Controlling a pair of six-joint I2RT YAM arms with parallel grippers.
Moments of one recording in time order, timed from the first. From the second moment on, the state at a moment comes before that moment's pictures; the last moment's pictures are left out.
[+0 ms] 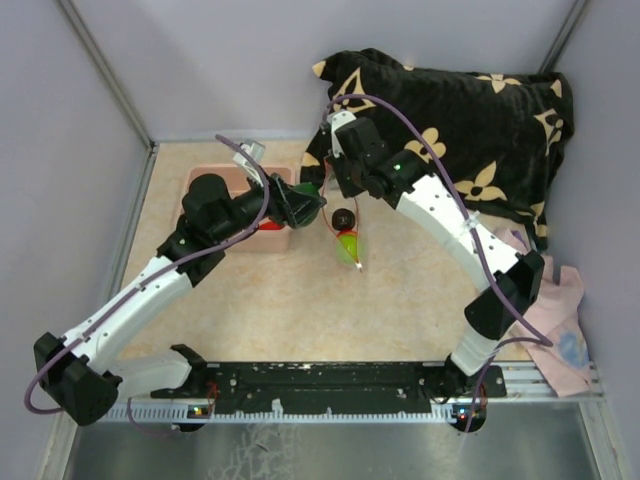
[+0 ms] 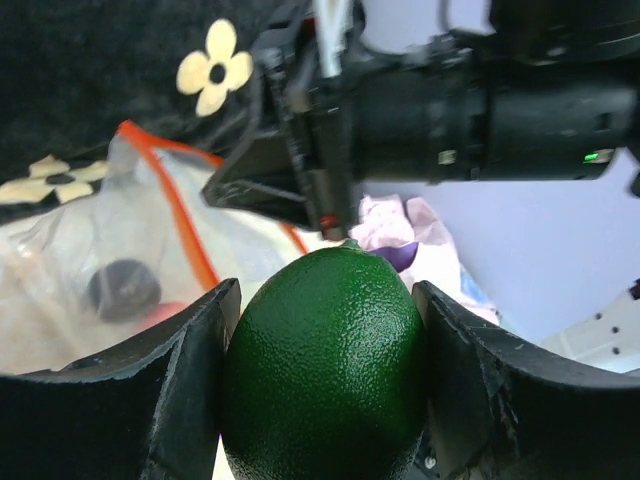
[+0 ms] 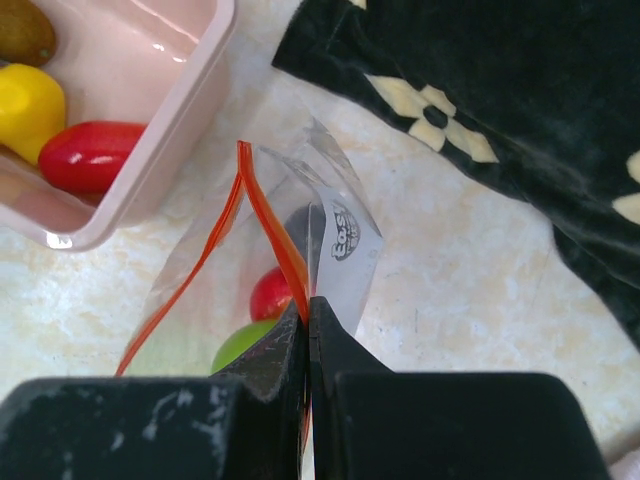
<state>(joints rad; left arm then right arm) -0.62 1.14 1.04 0.08 0.32 -0.53 0.70 1.66 1.80 -0.83 0.22 0.05</state>
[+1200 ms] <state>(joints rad) -0.82 1.26 1.01 0.21 -0.21 -0.66 0.70 1.69 1.83 -0.80 0.22 0.12</state>
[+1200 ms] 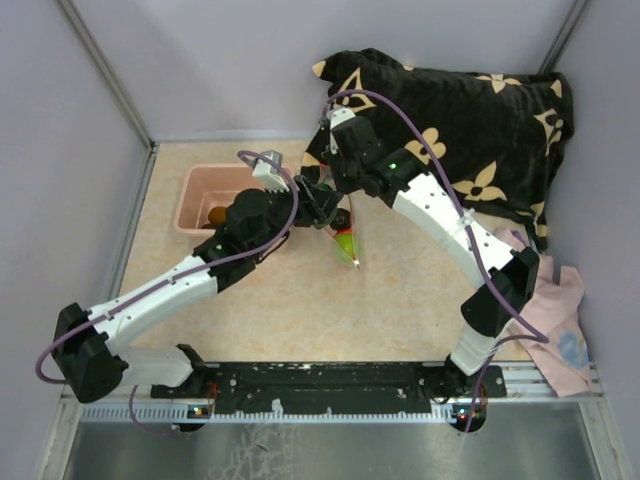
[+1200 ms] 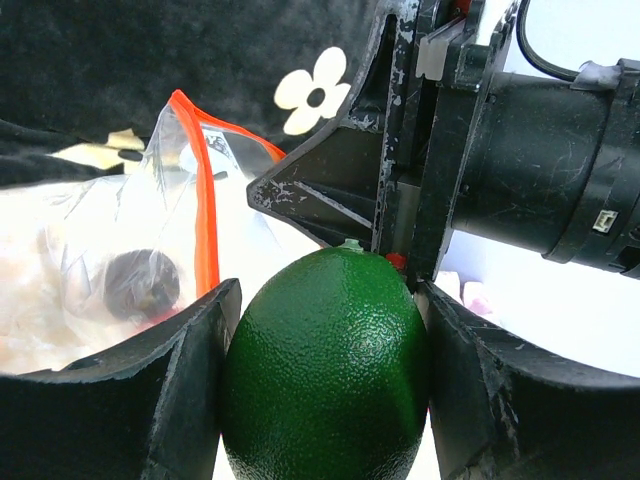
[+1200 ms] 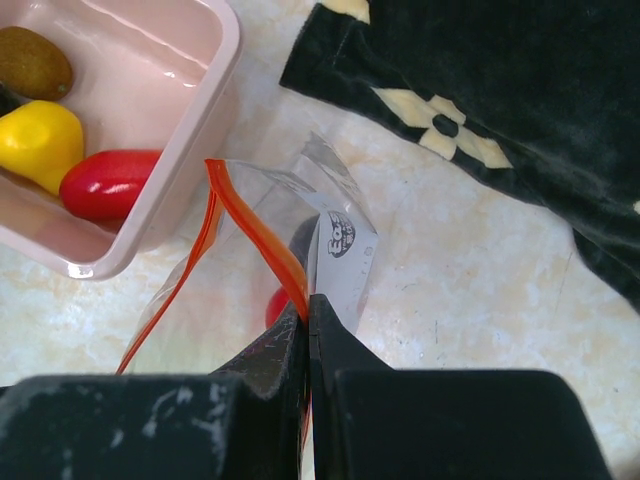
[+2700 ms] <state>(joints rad) -0.77 1.23 0.97 0.30 -0.11 -0.79 0.74 1.62 1.75 -0.80 0.34 0.20</state>
